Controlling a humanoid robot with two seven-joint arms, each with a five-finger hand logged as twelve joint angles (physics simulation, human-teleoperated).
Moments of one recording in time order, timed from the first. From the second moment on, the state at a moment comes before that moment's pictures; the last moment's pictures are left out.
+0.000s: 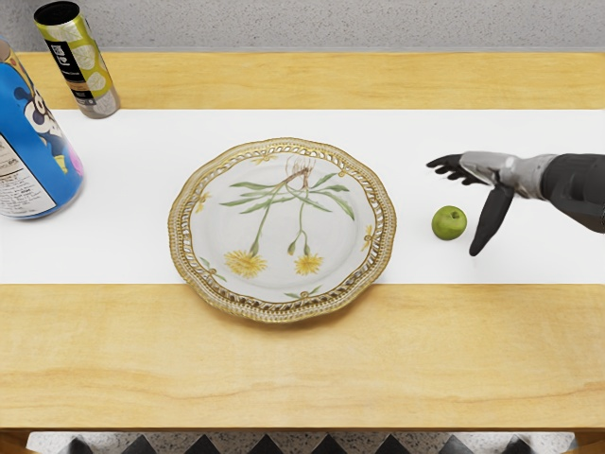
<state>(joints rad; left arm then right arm) -0.01 0.00 0.22 -0.14 0.10 -0.06 0.07 0.99 -0.83 0.38 1.46 -0.86 0.22 -0.43</state>
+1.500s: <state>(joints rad) -0.01 0.00 0.22 -0.14 0.10 -0.06 0.07 0.82 -0.77 0.37 1.50 -1.10 -0.10 -0.43</state>
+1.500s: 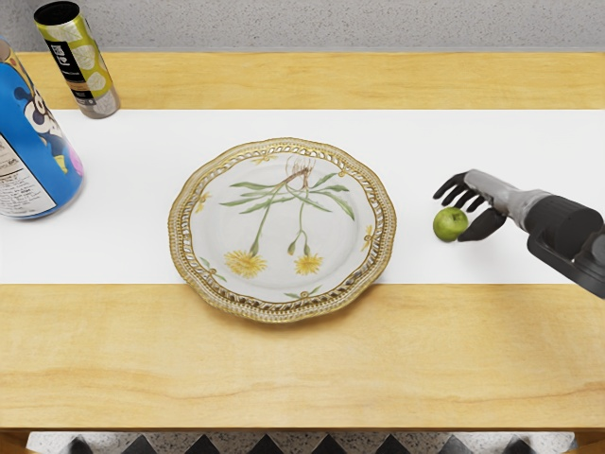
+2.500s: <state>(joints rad) -0.01 0.00 0.22 -0.14 0.10 -0.06 0.07 0.78 -0.74 0.29 1.55 -1.27 -0.30 -0.48</state>
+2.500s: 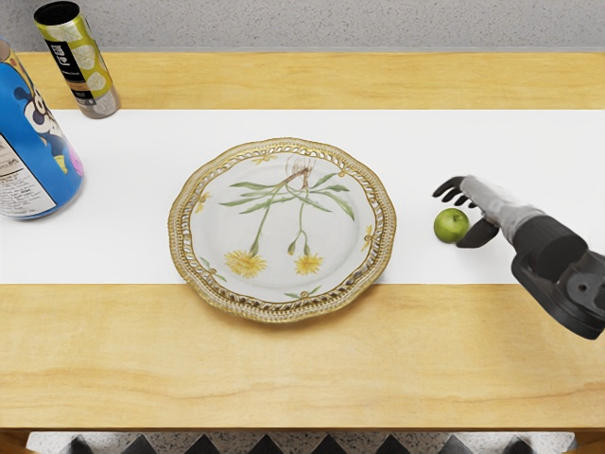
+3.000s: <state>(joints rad) -0.01 0.00 0.22 -0.14 0.10 -0.06 0.07 0.78 -0.69 0.25 1.50 -1.29 -0.36 -0.50</state>
